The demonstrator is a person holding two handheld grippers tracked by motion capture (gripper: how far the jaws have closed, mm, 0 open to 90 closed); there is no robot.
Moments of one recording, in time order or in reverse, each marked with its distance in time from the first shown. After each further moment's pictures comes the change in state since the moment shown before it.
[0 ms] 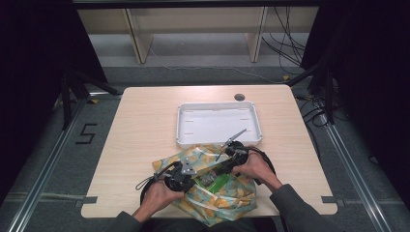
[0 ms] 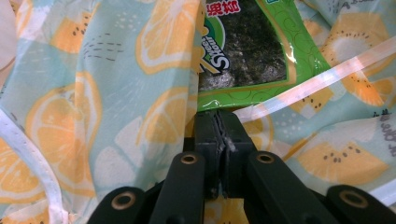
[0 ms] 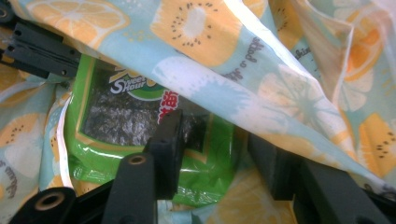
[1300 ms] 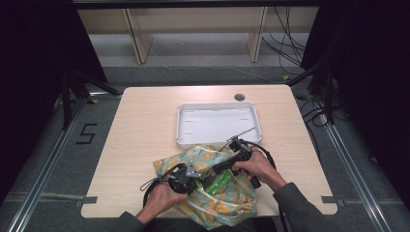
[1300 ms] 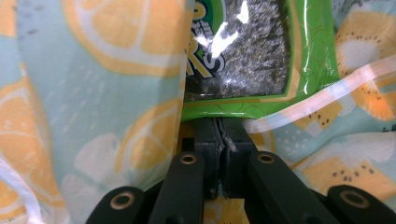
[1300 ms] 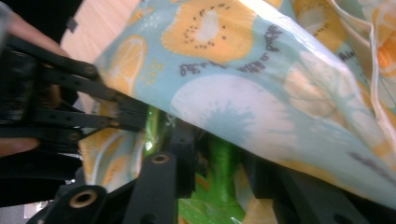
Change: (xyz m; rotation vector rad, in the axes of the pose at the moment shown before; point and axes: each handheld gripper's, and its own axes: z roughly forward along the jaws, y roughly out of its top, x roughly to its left) left arm -0.007 0.003 0.007 0.028 -0.008 0.026; right arm -0.001 -0.002 -0.015 -0.093 0.224 0.215
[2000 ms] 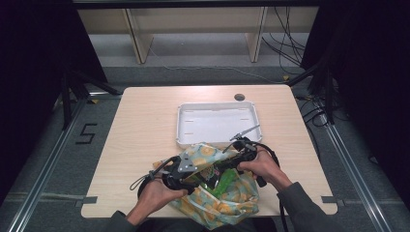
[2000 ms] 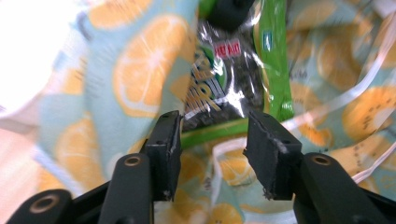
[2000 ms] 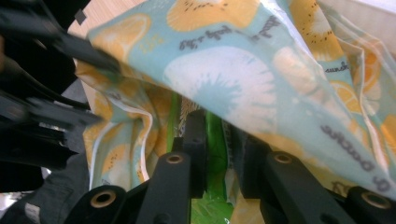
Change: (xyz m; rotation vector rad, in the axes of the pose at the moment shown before) left arm -0.005 0.021 -0.059 -0.181 0.043 0.003; right arm 0.013 -0.002 -0.021 -0.030 -0.051 -0.120
